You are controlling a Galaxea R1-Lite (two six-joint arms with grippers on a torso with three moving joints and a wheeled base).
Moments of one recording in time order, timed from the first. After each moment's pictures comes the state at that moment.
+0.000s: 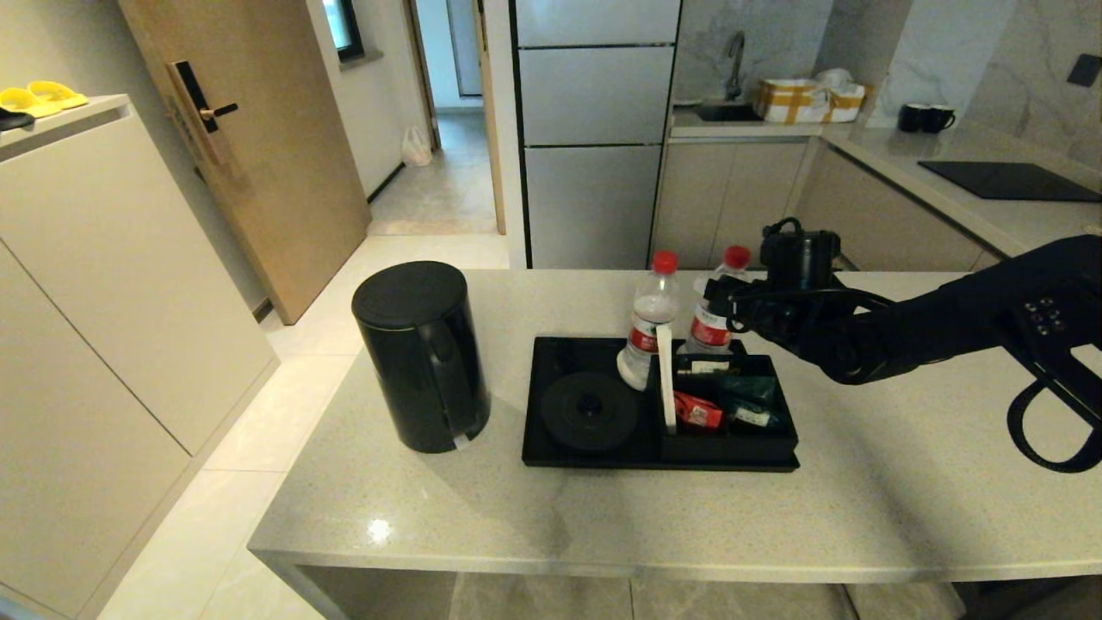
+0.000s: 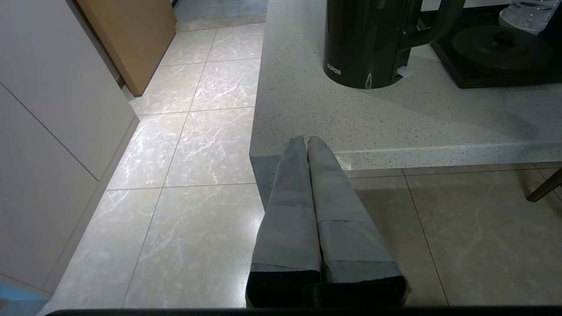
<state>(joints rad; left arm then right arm) 0.00 0.00 0.00 0.00 -0.02 0.08 0.26 2.25 -1.42 -0.54 -0.24 0.39</state>
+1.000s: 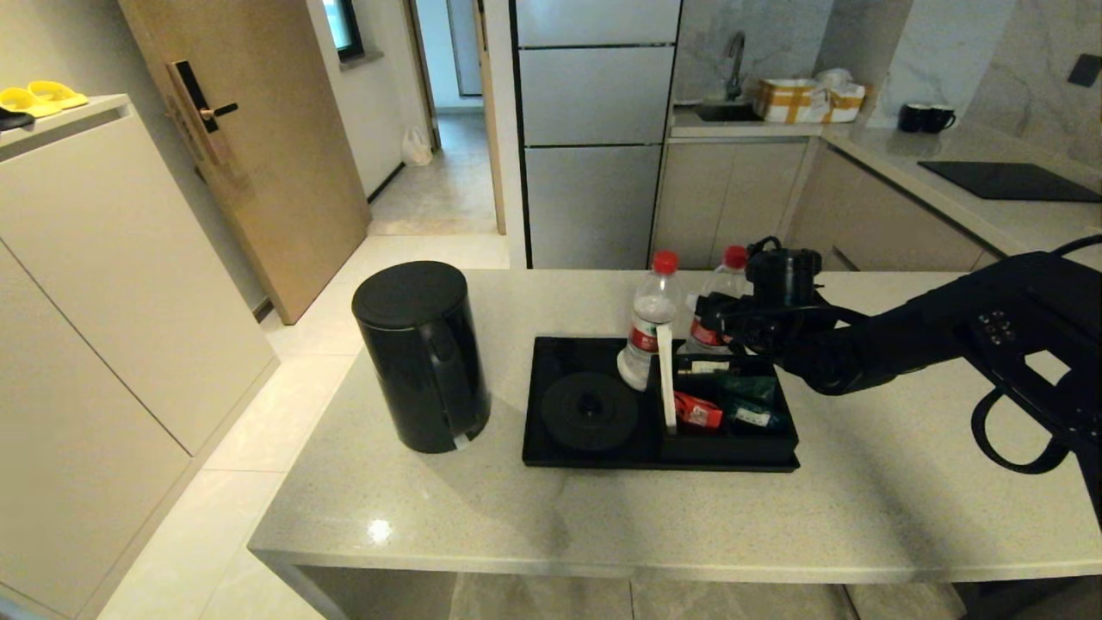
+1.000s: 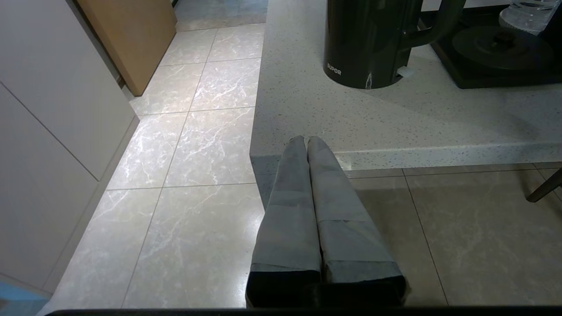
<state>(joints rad) 0.00 0.00 0.00 0.00 -0.02 0.08 0.26 2.31 -1.44 -0.56 -0.24 0.35</state>
